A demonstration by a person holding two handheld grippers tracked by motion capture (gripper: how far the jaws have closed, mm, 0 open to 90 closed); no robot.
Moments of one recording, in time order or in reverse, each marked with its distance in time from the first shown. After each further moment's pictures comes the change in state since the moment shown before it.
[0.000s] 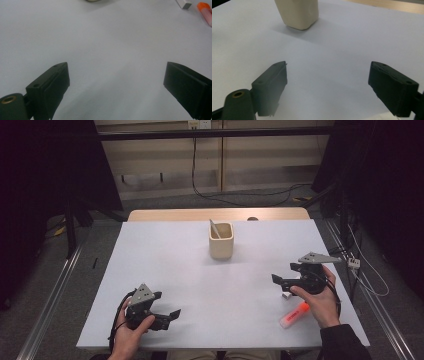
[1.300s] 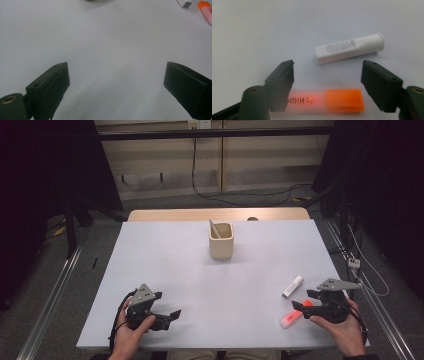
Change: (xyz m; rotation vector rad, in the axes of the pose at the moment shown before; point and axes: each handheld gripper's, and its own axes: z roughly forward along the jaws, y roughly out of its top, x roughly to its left) left arm 0.000 0.000 0.001 0.004 -0.005 0.005; right arm -0.007 -0.061 -0.050 0.144 -0.019 -0.014
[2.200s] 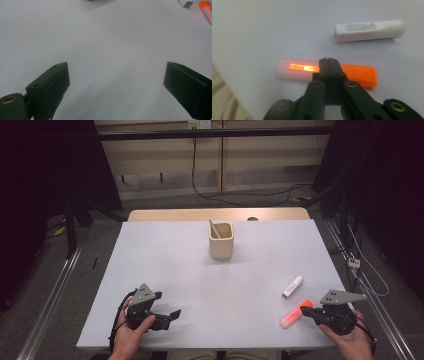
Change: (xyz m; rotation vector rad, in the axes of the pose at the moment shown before) left arm 0.000 0.000 0.001 0.002 0.004 0.001; right arm 0.006 -0.019 -0.015 0.032 0.055 -0.121
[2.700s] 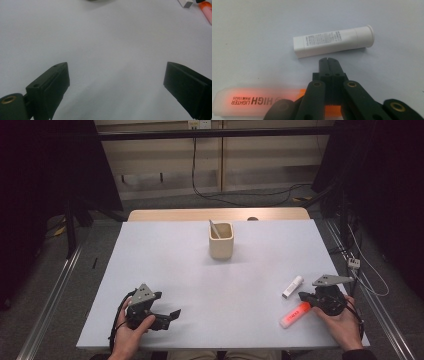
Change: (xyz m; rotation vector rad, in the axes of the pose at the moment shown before) left arm 0.000 0.000 -0.001 -0.002 0.003 -0.003; right arm -0.028 0.020 0.034 0.066 -0.088 0.045
